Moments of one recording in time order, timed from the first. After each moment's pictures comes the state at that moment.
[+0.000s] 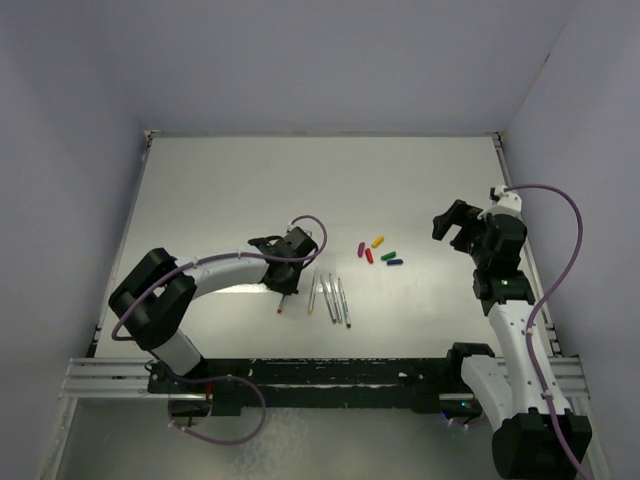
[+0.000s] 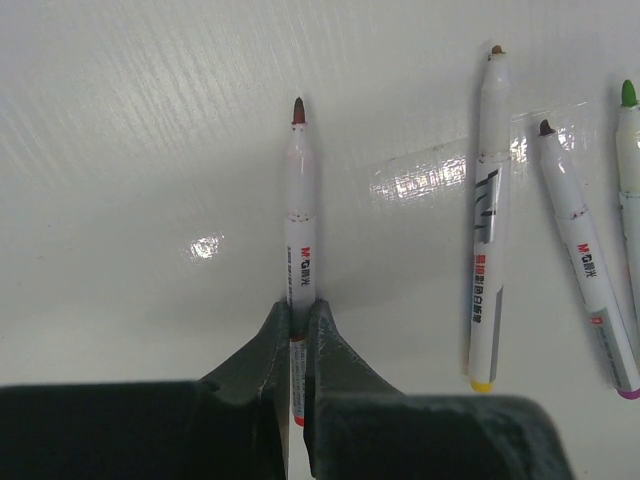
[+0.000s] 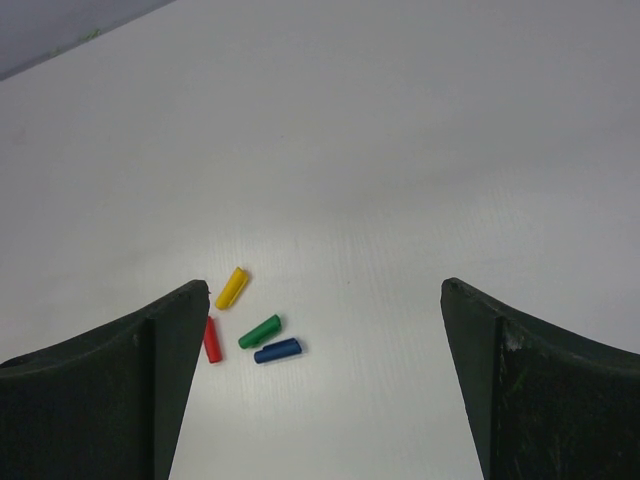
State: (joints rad) left arm -0.80 1.63 0.91 -0.53 -0.17 -0.52; right arm -0.05 0.80 0.63 -0.20 -0.04 0.33
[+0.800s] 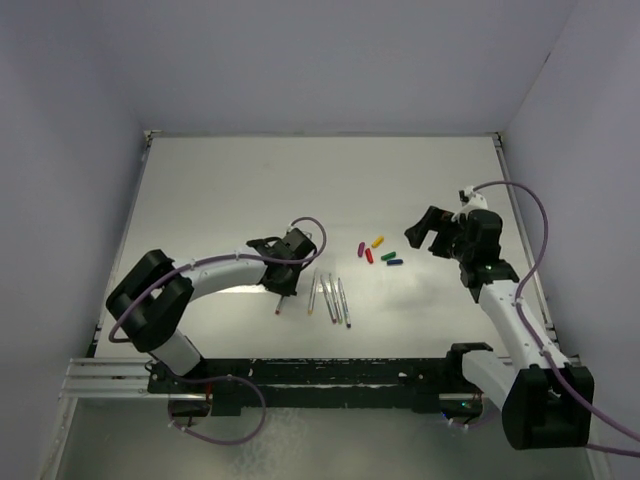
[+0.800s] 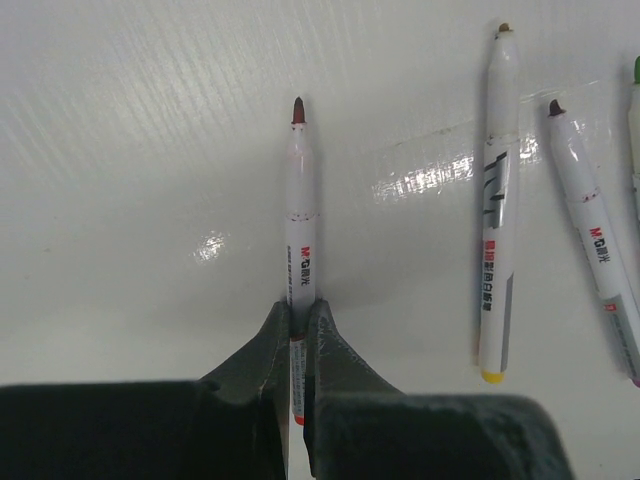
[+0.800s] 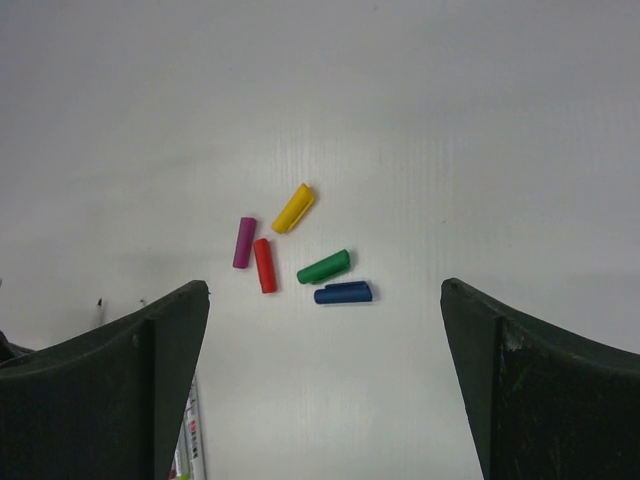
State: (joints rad) left arm -0.80 1.62 0.91 -0.54 -0.18 -0.49; right arm 0.03 0.97 0.61 -0.16 -0.19 0.38
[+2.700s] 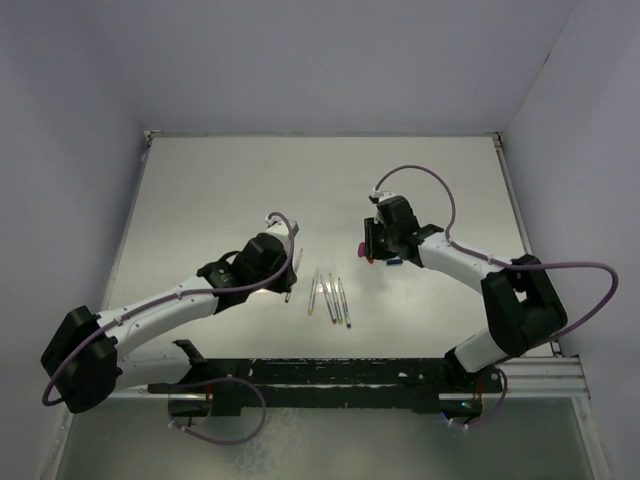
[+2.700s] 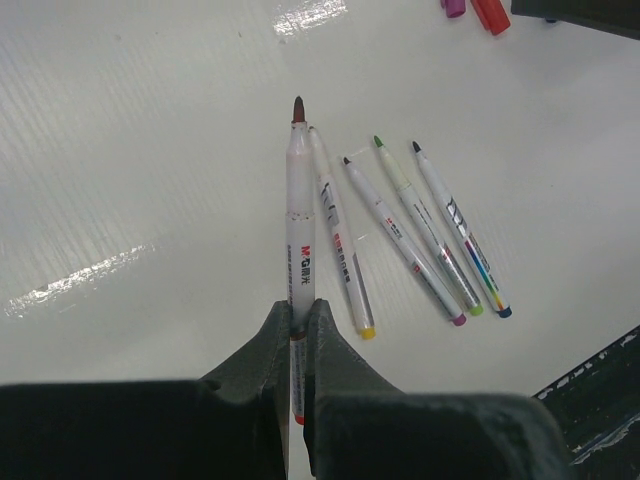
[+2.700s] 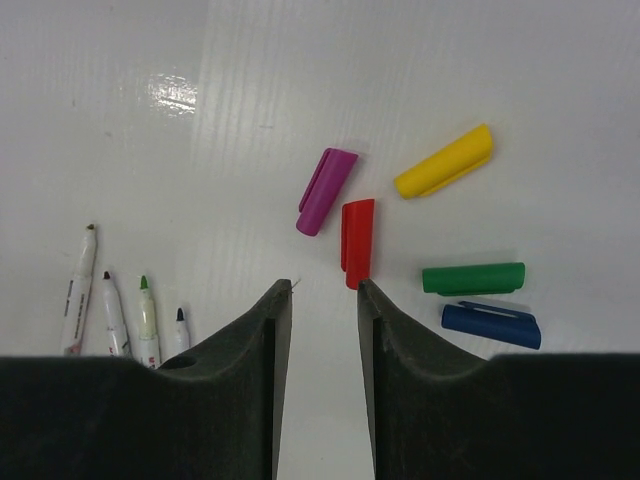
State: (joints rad) left arm -0.80 1.18 0.69 -0.26 -0.10 -0.48; right arm 0.50 1.52 0.87 -0.22 0.00 0.33
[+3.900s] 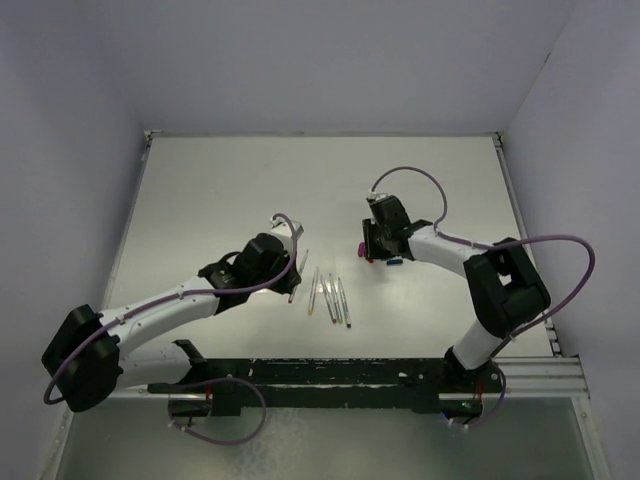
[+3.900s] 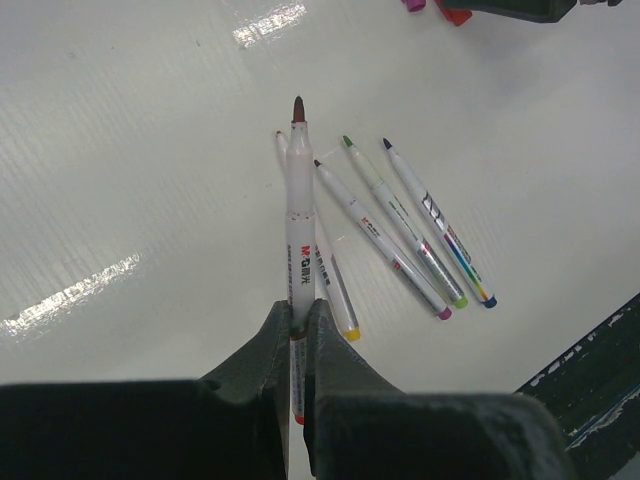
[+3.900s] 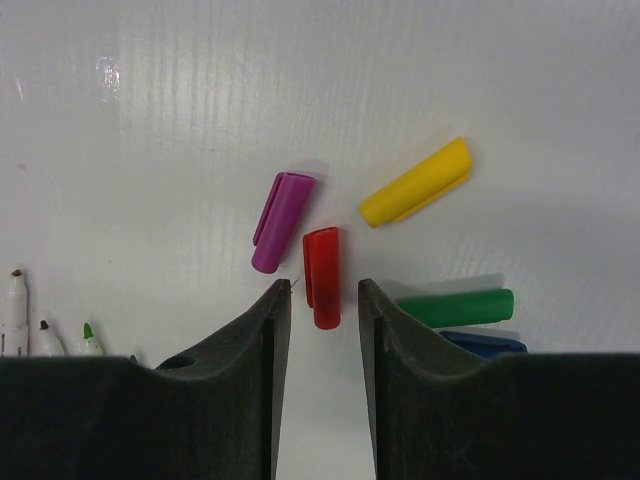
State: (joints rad) left arm -0.80 1.17 0.66 -0.20 -0.04 -0.44; right arm 0.50 1.65 0.91 -0.24 0.07 0.34
